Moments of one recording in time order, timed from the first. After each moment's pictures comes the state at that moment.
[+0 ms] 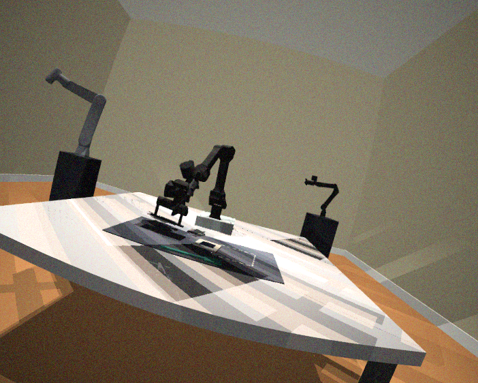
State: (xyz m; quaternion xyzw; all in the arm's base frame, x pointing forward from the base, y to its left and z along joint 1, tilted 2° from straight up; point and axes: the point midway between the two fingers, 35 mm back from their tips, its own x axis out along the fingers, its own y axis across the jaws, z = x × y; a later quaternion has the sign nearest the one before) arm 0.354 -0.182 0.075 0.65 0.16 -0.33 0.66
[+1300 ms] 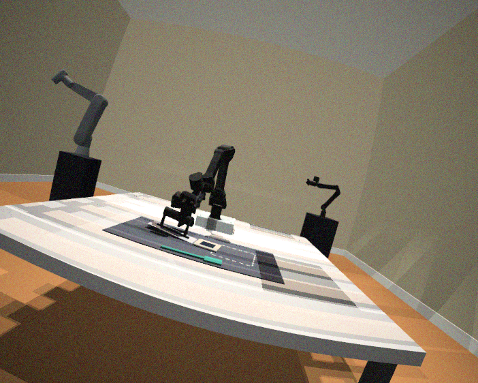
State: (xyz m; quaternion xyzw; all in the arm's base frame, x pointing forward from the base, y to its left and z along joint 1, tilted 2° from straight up) arm 0.347 -0.147 0.033 0.64 0.14 -0.34 0.67
